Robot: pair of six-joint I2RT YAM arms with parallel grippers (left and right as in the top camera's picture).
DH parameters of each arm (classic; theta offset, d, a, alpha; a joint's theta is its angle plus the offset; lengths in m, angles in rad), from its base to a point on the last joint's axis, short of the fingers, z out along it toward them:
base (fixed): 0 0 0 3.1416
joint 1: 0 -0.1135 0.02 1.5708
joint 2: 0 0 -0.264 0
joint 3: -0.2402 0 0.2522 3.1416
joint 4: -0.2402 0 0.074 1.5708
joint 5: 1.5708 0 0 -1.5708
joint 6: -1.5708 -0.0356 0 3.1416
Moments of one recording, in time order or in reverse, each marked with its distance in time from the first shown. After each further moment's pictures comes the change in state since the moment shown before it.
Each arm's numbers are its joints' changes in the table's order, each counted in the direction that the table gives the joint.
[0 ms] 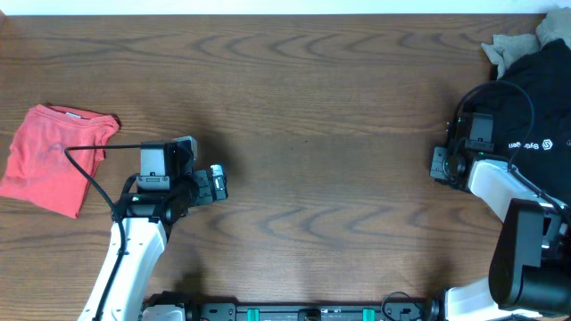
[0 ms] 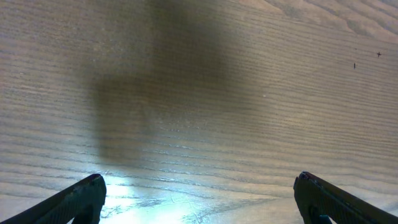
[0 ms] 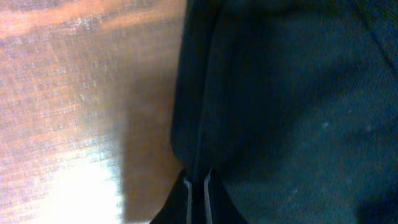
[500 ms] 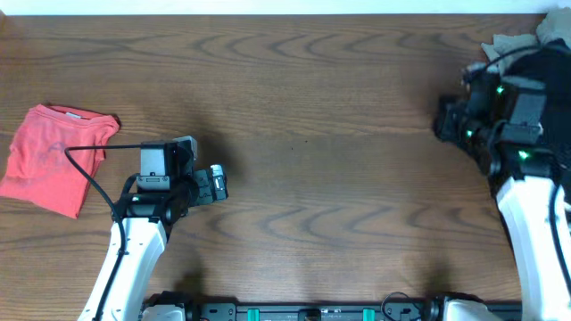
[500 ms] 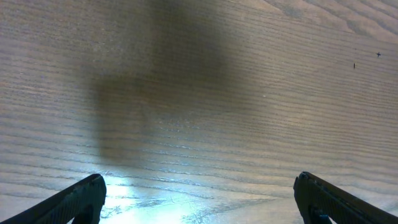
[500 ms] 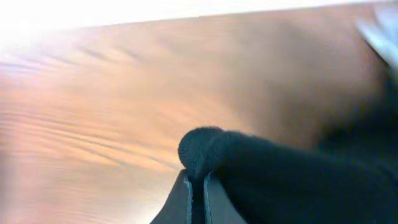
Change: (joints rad) left arm 0.000 0.000 0.000 0.001 0.000 0.000; right arm -0.066 -0.400 -0.256 -0.152 -0.463 -0.010
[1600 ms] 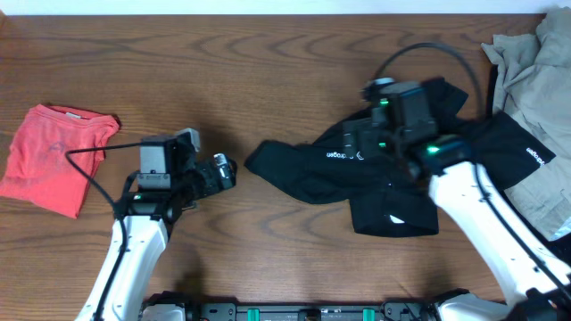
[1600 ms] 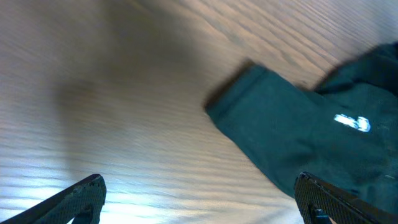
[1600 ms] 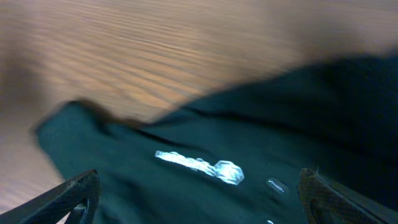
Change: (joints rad) left arm 0.026 0.029 0.000 0.102 0.169 0.186; right arm -0.407 0.134 -0.011 -0.107 0.284 -0.131
